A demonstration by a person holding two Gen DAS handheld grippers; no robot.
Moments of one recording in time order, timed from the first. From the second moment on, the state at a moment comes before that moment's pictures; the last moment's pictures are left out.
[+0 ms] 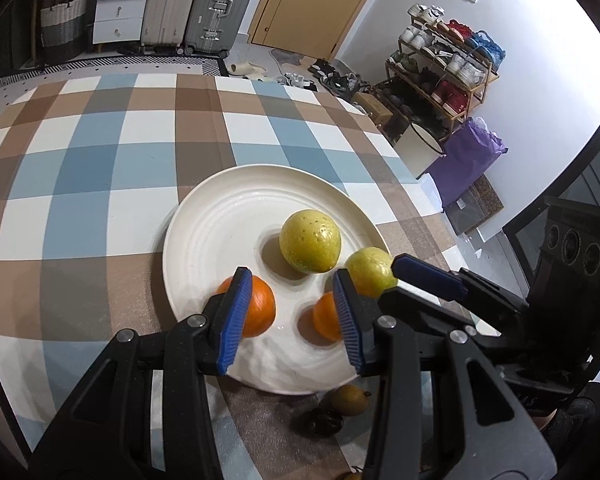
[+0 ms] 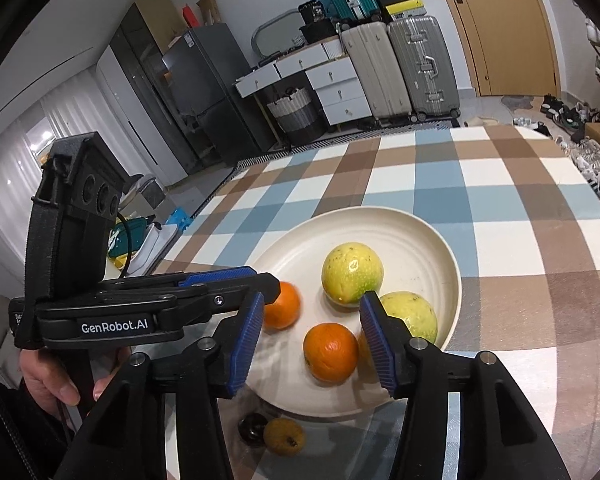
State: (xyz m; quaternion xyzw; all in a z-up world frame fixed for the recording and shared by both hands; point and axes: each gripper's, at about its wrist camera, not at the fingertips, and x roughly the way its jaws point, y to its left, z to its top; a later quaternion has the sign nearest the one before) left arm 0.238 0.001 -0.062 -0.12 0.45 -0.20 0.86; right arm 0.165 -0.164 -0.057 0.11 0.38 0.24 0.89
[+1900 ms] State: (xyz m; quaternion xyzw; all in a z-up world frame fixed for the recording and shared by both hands) left arm 0.013 0.024 -0.021 -0.06 0.37 -0.13 0.92; right arm -0.014 -0.172 0.009 0.09 0.26 0.22 0.94
